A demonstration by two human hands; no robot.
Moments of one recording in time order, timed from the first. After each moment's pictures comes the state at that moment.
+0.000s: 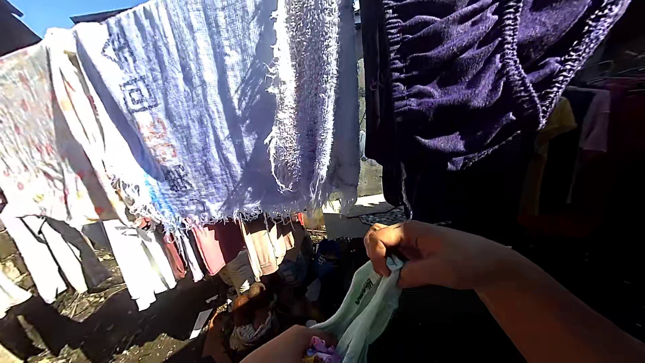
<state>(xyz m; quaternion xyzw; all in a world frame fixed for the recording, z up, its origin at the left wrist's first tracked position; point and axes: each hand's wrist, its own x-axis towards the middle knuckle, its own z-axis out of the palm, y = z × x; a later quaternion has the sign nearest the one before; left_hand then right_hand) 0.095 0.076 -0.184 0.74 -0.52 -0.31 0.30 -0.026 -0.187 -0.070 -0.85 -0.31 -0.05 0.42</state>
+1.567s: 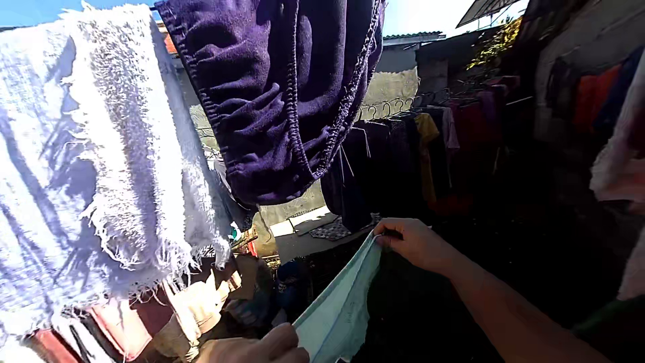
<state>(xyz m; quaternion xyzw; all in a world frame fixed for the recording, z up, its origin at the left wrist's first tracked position) 0.037 0.038 -0.091 0.64 -0.75 0.14 0.08 -0.104 -0.304 -0.120 -0.88 0.12 -0.35 0.29</state>
